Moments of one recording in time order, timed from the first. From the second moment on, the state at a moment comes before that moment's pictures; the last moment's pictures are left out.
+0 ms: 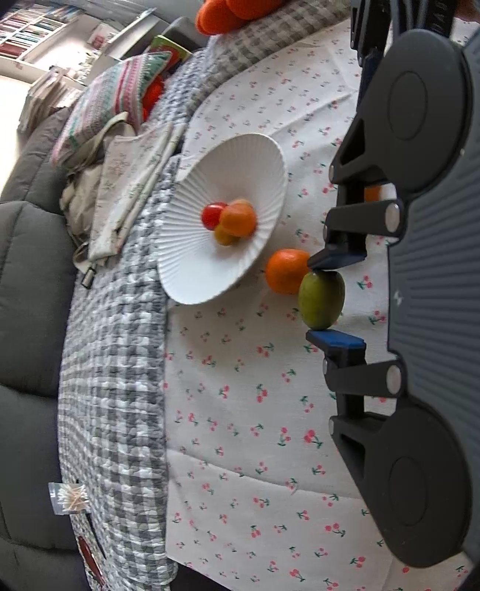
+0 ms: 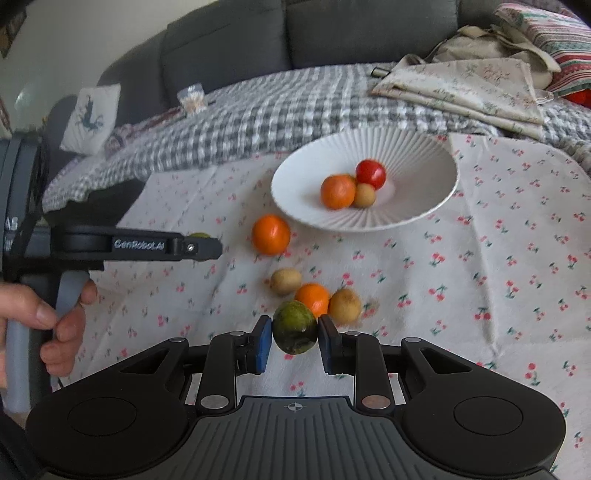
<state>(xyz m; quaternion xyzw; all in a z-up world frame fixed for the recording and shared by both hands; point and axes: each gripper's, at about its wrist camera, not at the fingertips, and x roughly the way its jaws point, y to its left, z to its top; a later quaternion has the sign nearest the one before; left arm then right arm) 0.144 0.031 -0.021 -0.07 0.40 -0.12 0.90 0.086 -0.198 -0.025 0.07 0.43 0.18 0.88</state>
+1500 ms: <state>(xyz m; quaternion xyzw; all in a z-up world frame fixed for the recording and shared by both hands) 0.212 -0.030 -0.043 -0.02 0.32 -0.17 0.93 0.185 -0.227 -0.038 0.05 0.36 0.11 0.93</state>
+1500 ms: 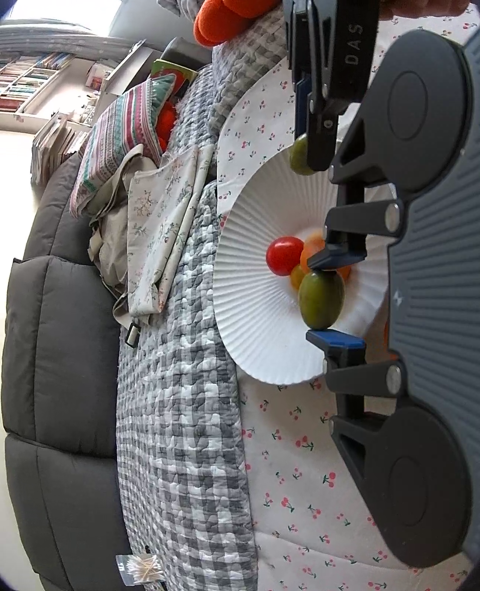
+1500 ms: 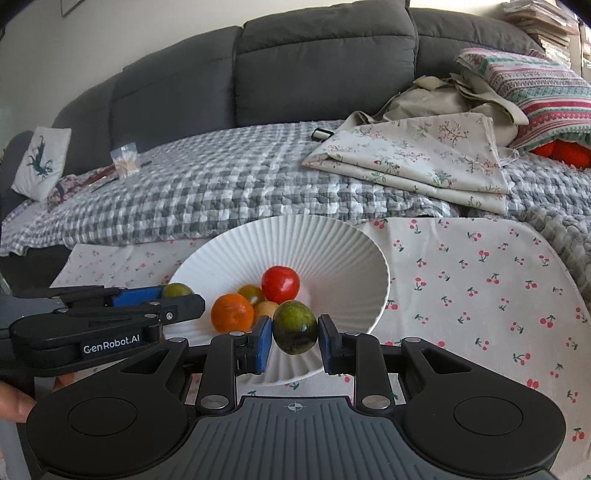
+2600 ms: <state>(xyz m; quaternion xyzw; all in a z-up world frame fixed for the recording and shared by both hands) 0.208 0.008 -0.023 -0.08 0.32 -0.13 0.93 0.180 -0.285 -0.021 0.19 0.36 0.02 0.91</state>
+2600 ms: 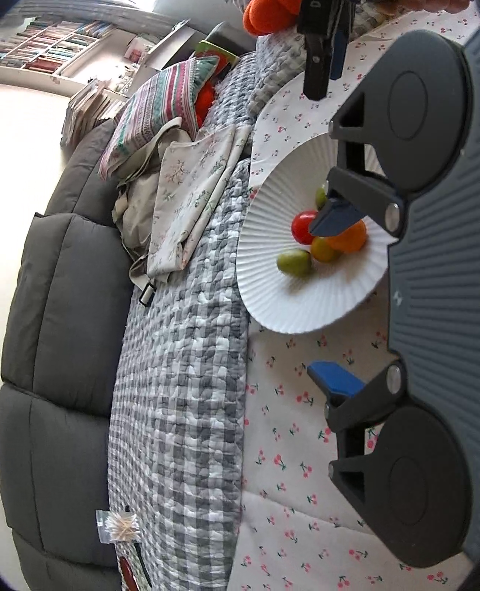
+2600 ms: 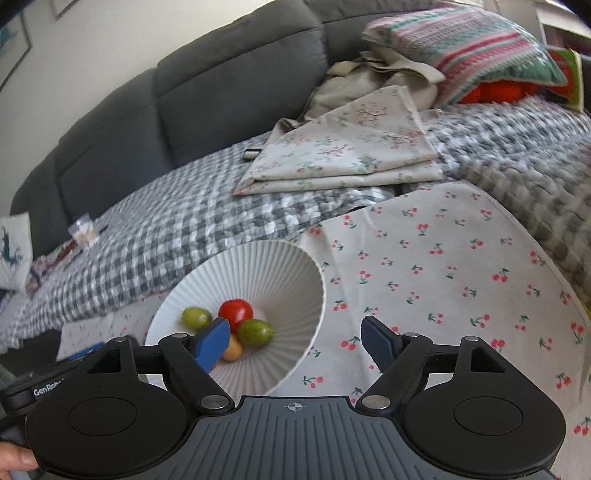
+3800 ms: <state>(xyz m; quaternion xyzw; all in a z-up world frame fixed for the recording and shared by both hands) 0.190 -0.015 -0.067 0.00 0.39 -0.13 0.91 0.115 -0.242 -0.016 0.12 0.43 0.10 0.89</state>
